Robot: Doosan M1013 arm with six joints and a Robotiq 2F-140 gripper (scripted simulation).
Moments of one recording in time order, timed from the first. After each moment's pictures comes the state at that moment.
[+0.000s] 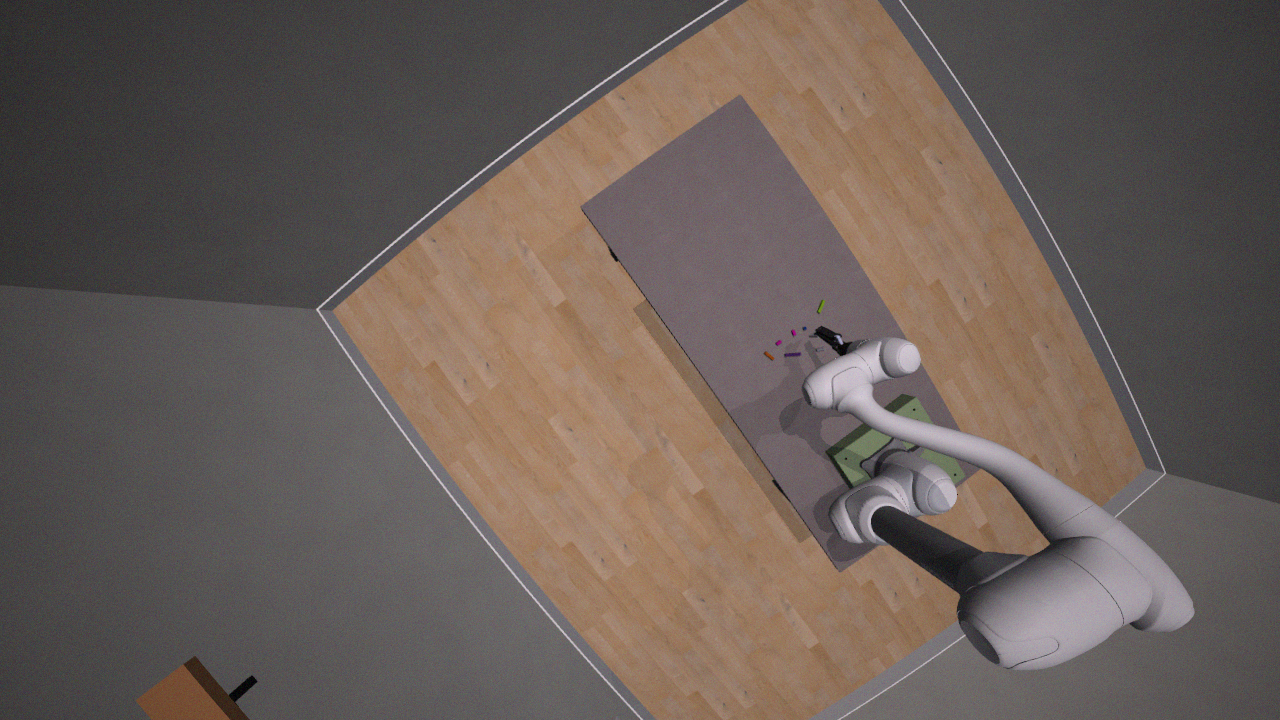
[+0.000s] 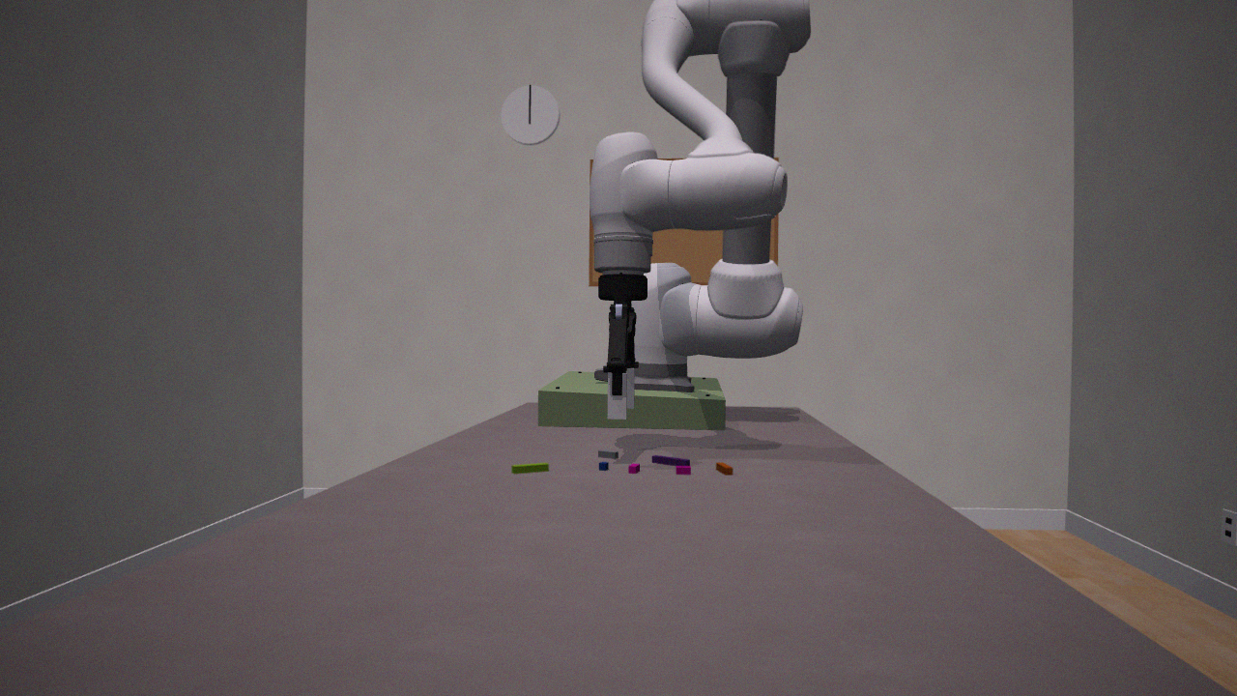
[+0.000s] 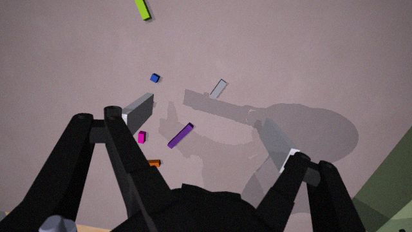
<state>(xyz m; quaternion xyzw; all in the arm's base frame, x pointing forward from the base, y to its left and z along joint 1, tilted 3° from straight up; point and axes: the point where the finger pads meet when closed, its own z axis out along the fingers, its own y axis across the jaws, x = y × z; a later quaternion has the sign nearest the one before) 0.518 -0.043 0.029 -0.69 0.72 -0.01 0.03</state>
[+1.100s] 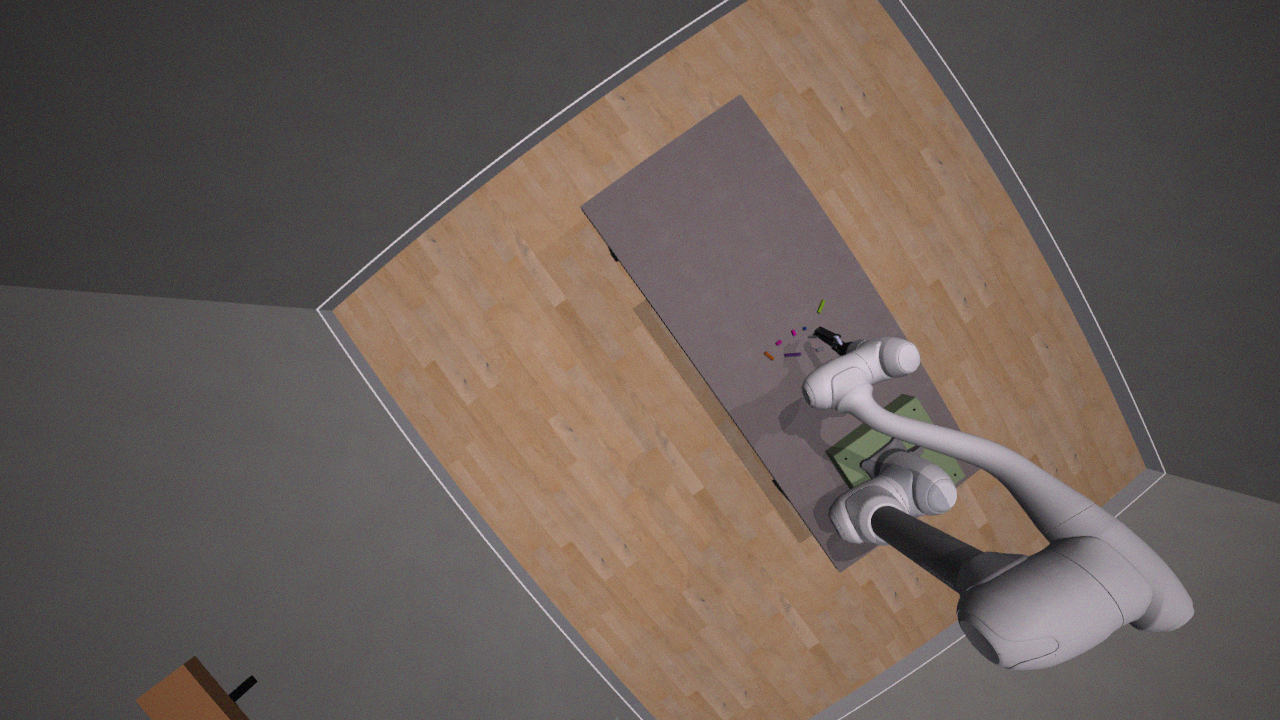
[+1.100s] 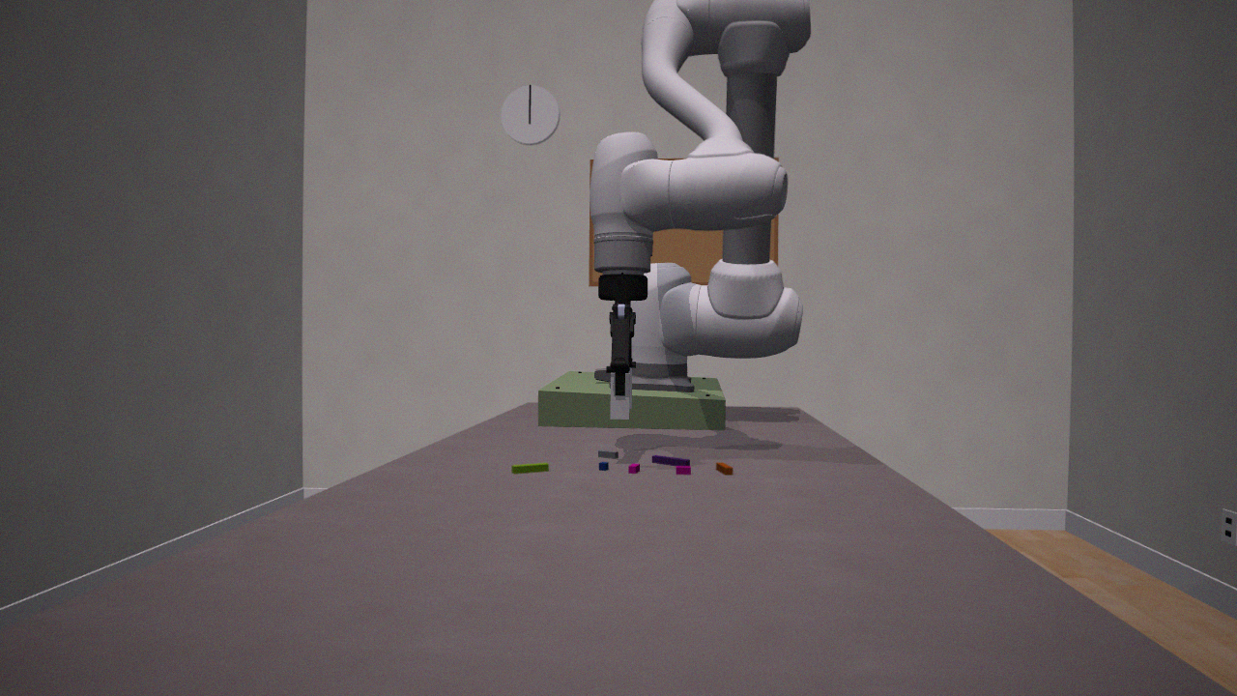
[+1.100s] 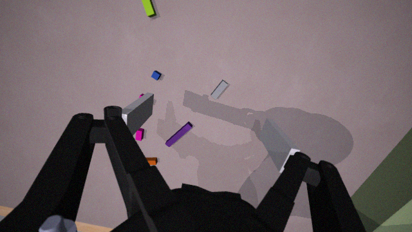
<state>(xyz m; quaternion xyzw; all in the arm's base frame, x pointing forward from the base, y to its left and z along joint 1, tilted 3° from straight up) 0.518 -0.043 0.029 -0.71 0.70 -0.01 0.03</state>
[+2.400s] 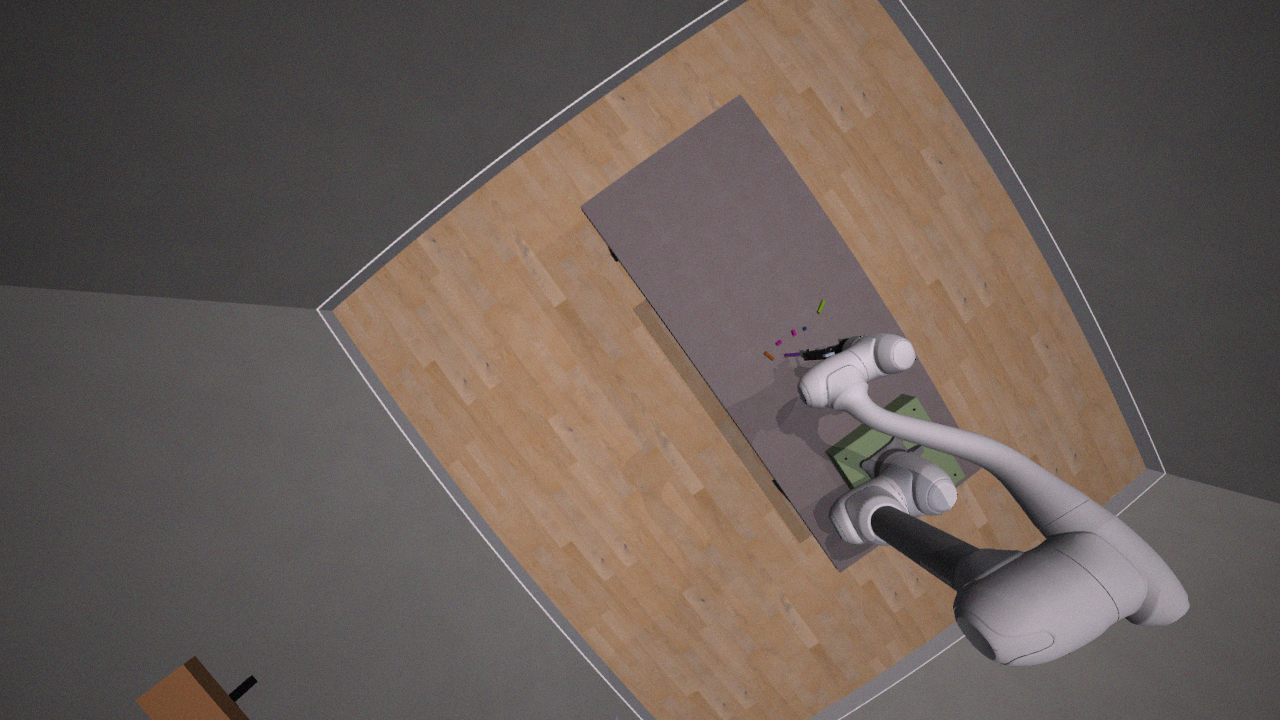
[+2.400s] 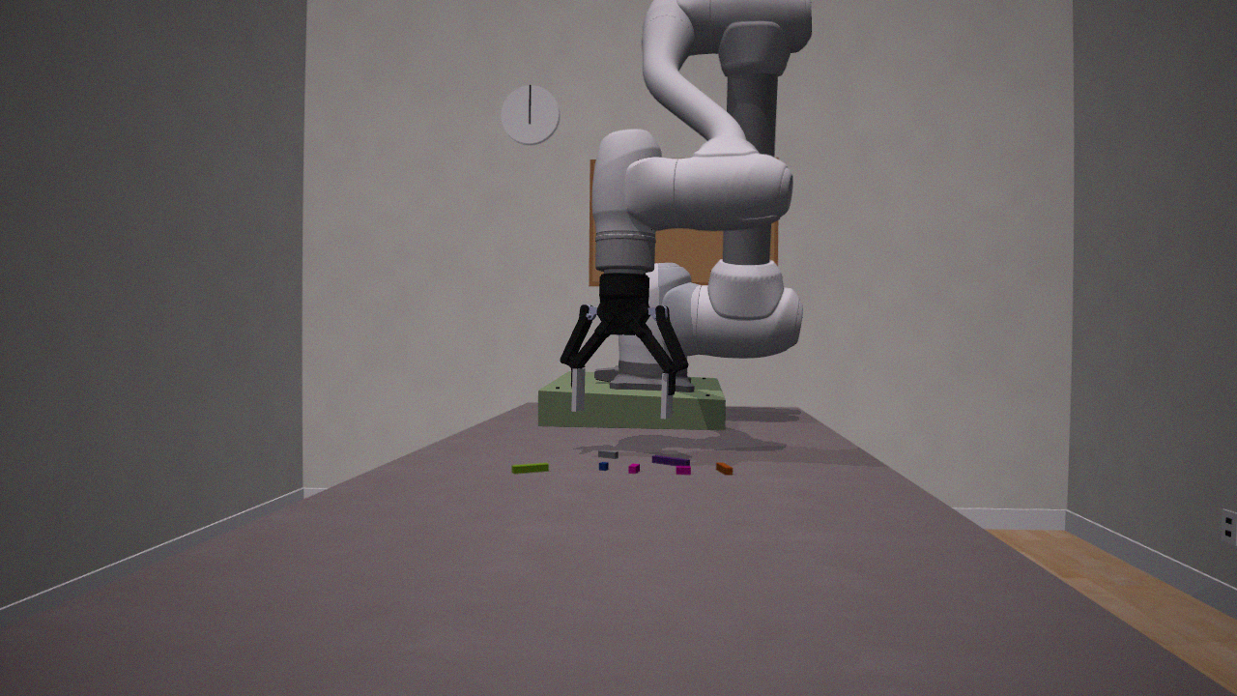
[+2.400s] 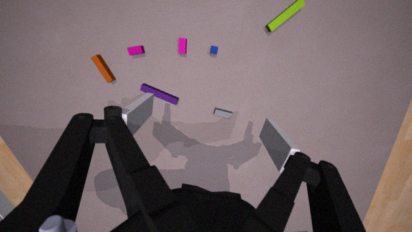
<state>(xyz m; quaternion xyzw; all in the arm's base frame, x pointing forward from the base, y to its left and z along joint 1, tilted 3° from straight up) 0.534 -0.043 0.030 -0.98 0.19 -0.02 0.01</state>
